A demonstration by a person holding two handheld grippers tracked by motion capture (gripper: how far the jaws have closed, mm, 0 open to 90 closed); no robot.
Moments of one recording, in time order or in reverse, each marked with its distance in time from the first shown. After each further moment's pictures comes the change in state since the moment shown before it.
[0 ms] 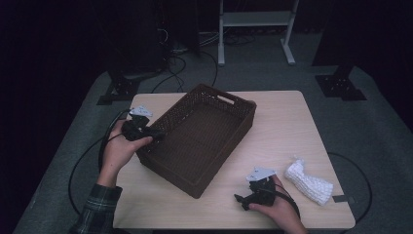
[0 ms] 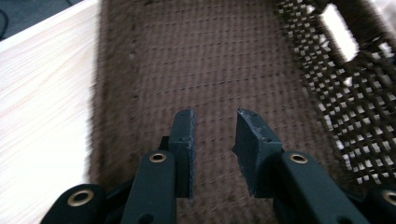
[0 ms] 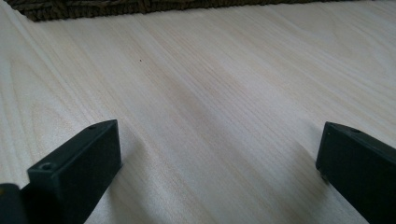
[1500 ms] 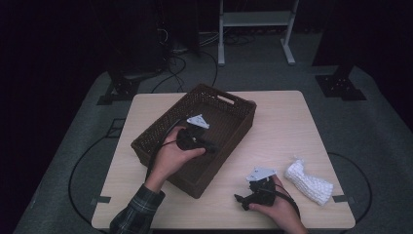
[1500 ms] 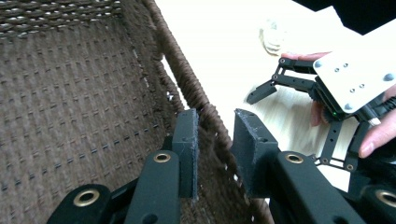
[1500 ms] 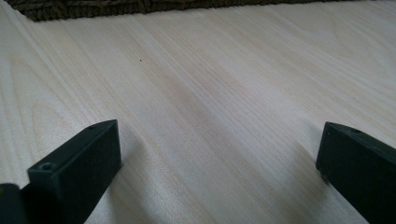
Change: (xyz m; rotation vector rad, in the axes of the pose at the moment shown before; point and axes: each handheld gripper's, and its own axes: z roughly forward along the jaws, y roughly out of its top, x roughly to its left) left arm -0.111 0.055 0.075 -0.006 -0.291 0.129; right arm 0.000 0.000 0.000 0.002 0.001 0.002
